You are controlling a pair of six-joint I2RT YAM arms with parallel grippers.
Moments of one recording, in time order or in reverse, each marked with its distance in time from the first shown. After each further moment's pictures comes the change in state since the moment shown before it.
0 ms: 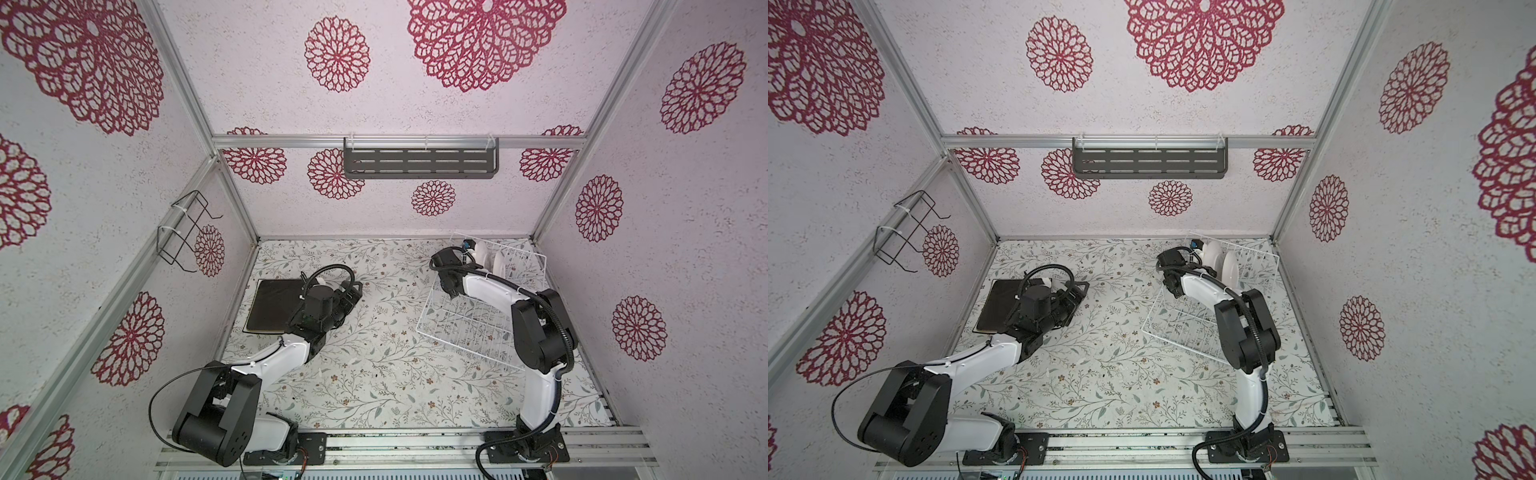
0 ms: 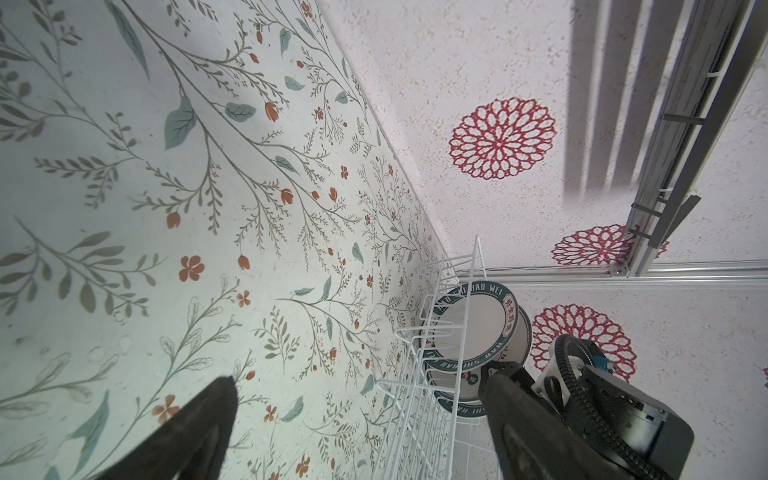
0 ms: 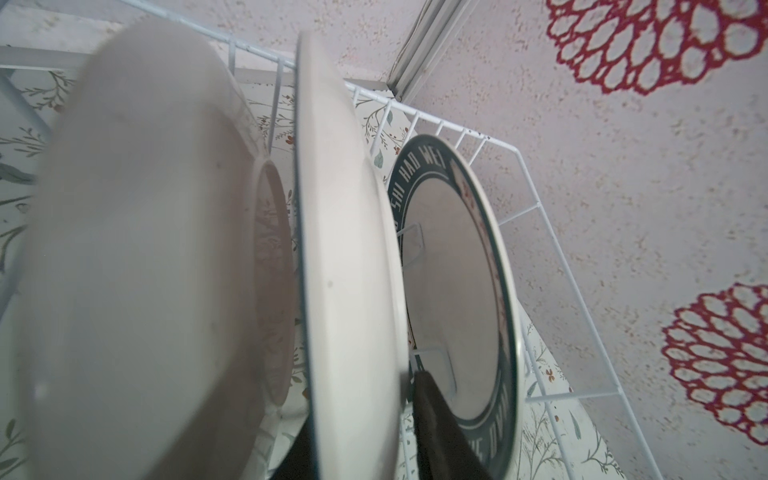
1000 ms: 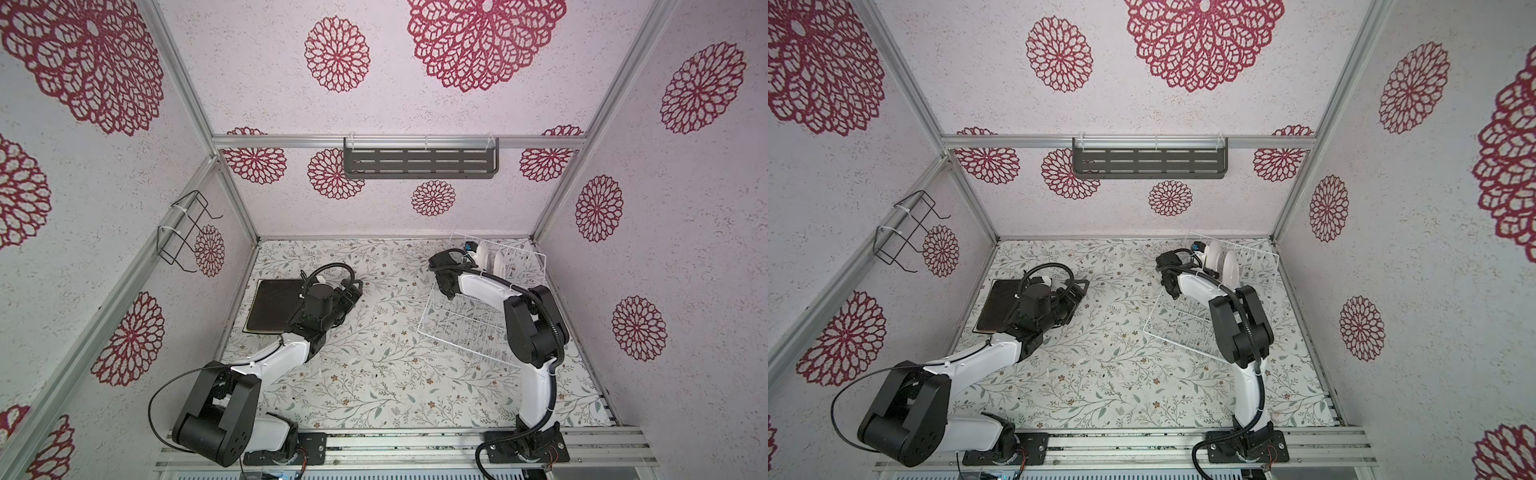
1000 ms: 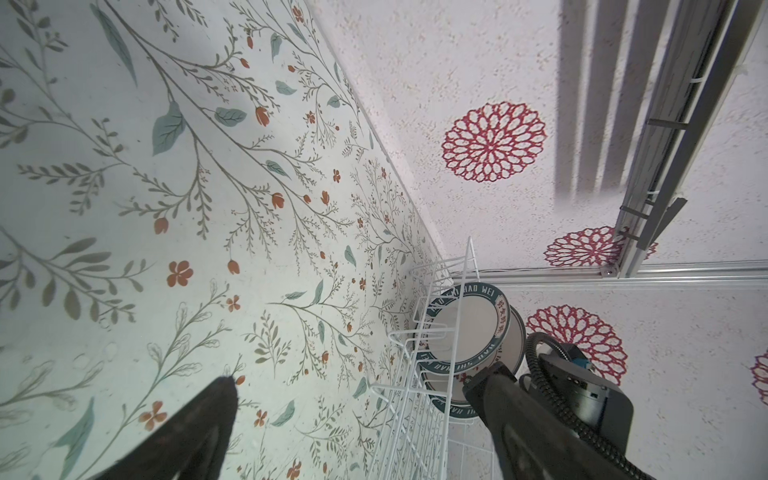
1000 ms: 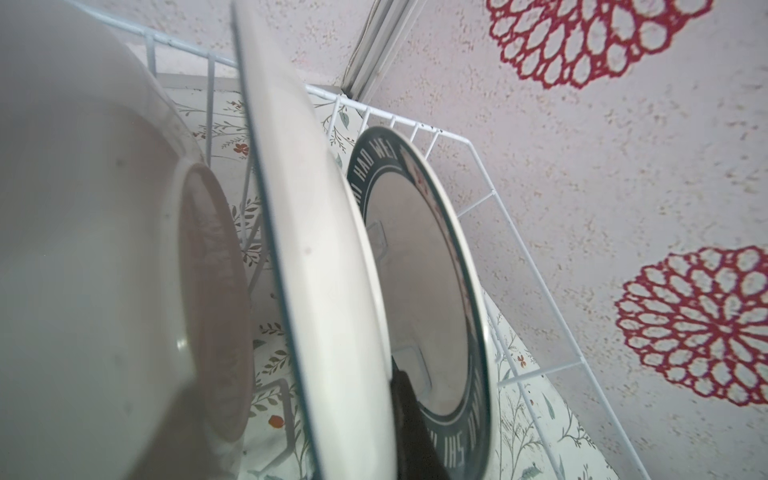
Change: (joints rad) left arm -0.001 0.000 0.014 0.007 -0.001 -0.004; right arm 0.002 0.072 0.050 -0.098 0.136 0.123
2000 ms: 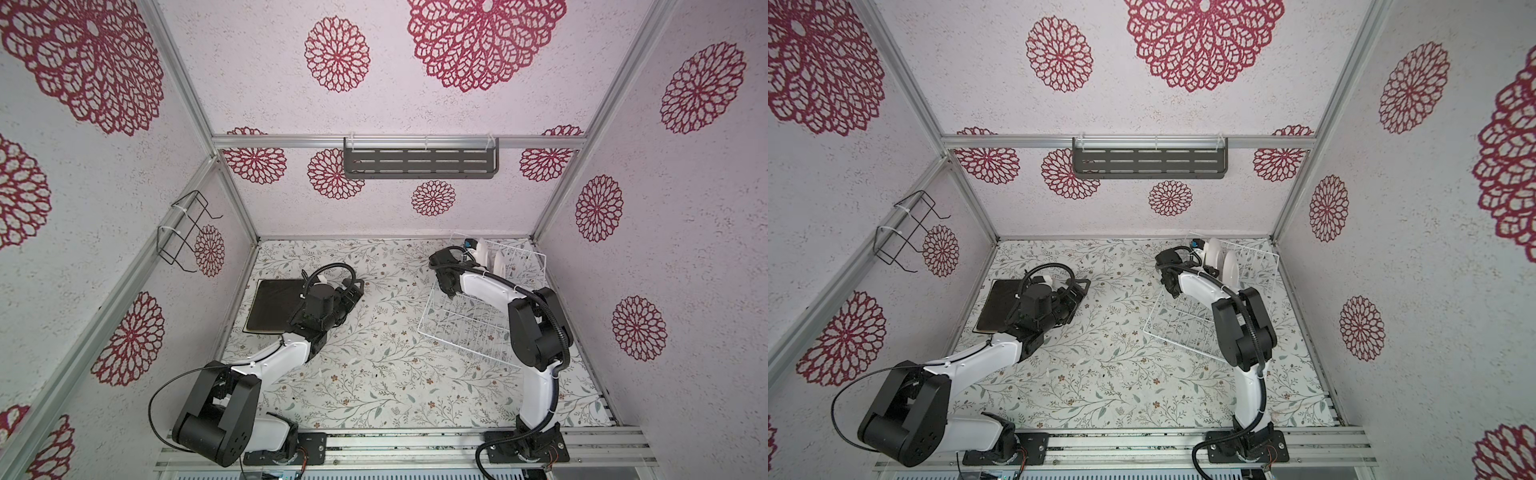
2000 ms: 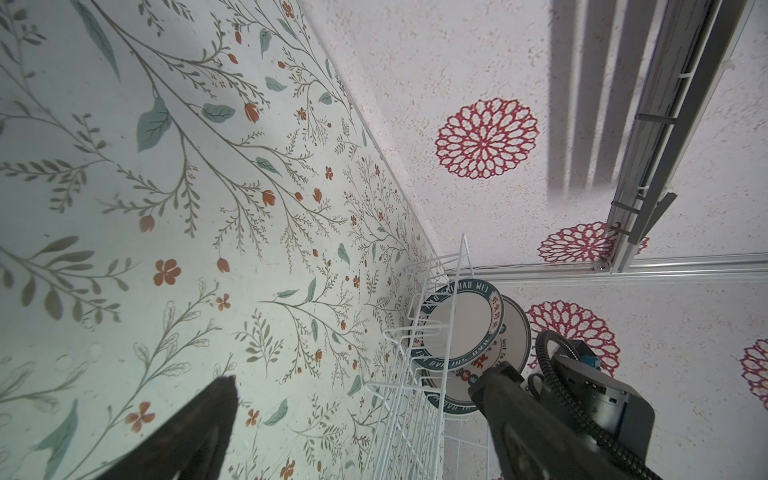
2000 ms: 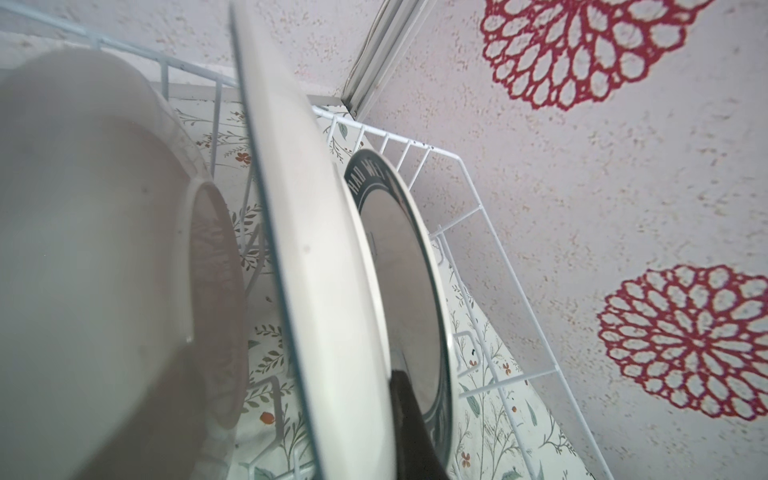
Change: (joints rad) left arm -0.009 0.000 0.000 0.006 0.000 -0.002; right arm 0.008 -0.050 0.000 -0.005 0.004 -0.063
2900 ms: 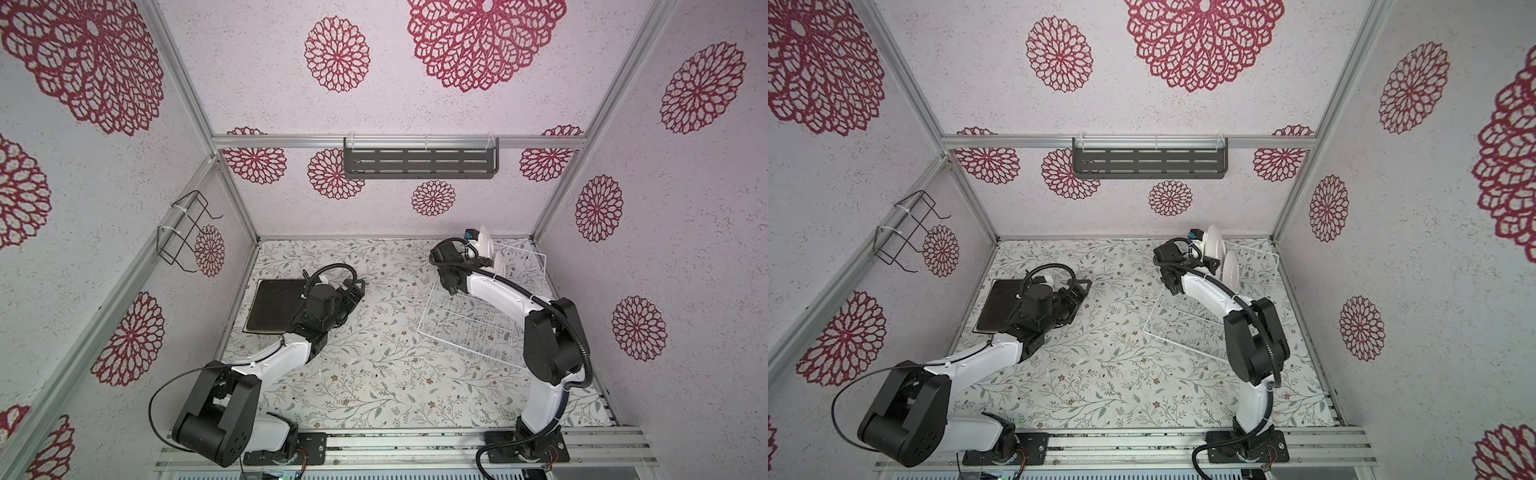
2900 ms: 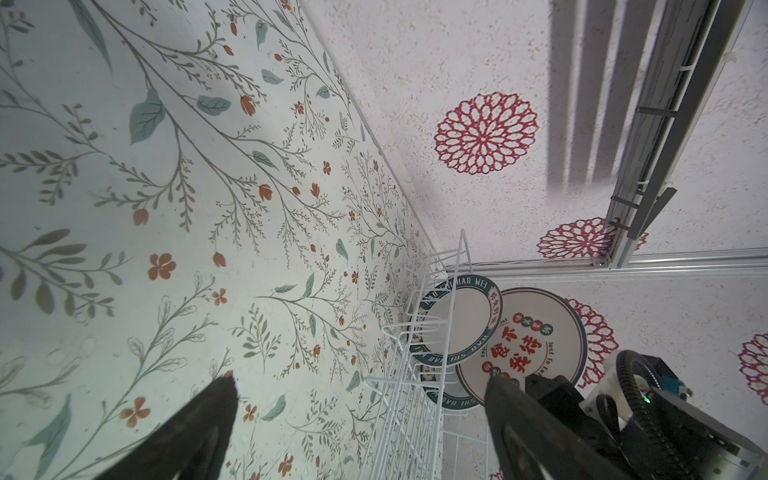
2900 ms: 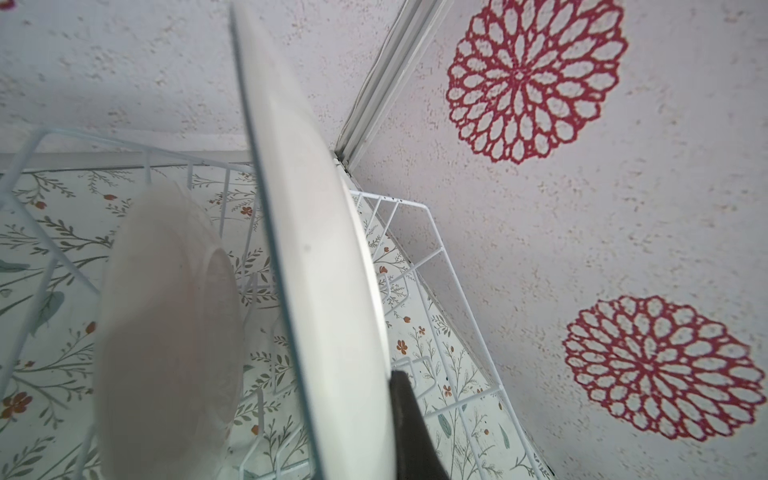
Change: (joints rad) left arm -0.010 0.000 0.000 0.000 0.002 -0.003; right arm 0.047 -0.134 -0.021 0.052 0.049 -0.109
